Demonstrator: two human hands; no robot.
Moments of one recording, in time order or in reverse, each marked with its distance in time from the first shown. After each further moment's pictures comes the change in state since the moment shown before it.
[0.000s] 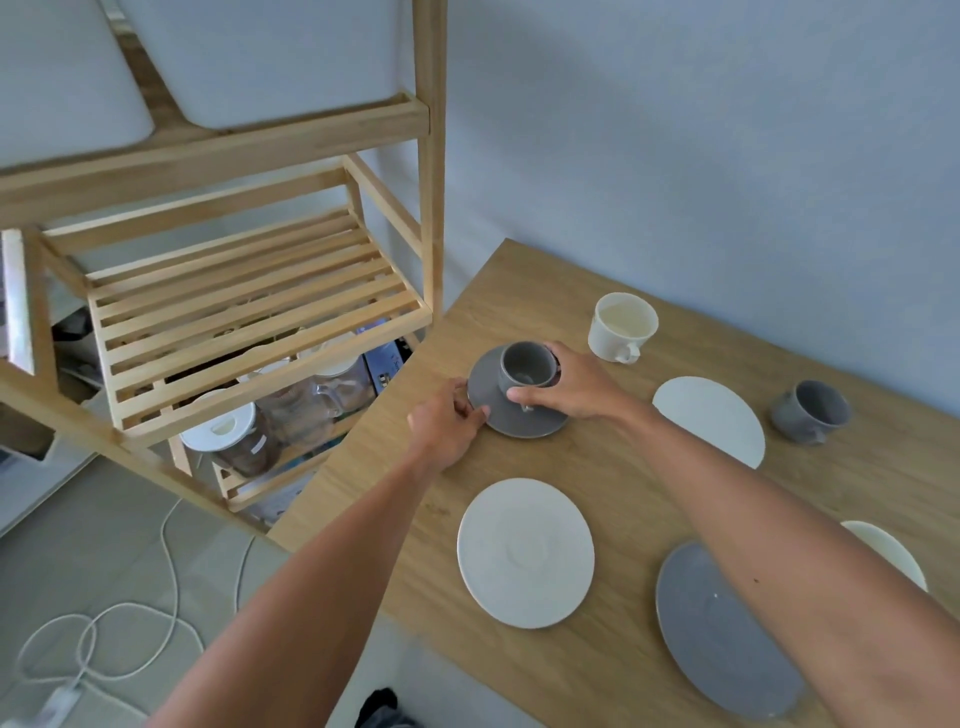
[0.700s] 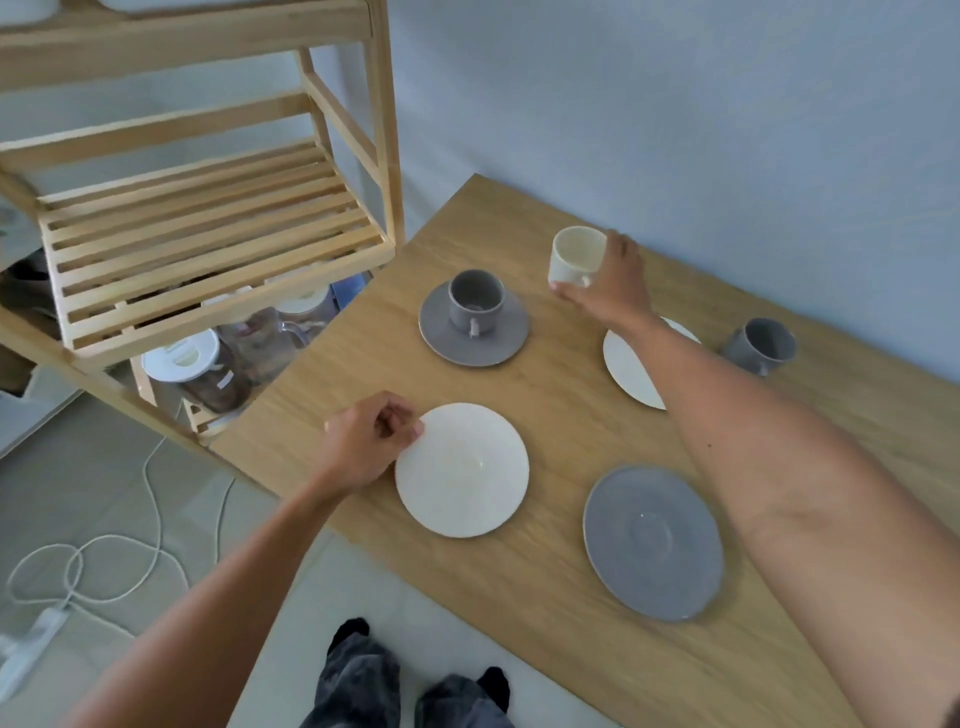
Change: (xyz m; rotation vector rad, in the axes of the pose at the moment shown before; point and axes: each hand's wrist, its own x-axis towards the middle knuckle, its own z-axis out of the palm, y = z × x) left_hand -0.112 -0.036 -0.002 0.082 0.007 0.087; right_hand 0.011 0.071 -0.071 -0.266 0.470 0.073
